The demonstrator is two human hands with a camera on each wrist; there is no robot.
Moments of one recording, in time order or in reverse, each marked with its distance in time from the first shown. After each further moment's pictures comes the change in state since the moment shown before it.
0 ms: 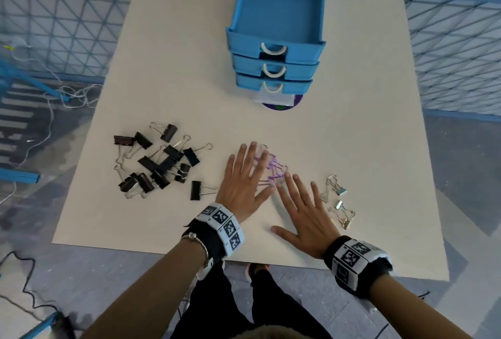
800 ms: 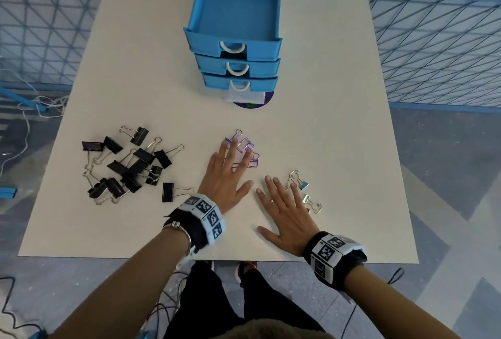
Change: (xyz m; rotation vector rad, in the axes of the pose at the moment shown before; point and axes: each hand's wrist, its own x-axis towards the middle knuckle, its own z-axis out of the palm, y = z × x) left_hand 0.019 0.010 0.009 0.068 -0.050 0.067; right_hand -0.016 0.019 0.018 0.004 -0.042 0.009
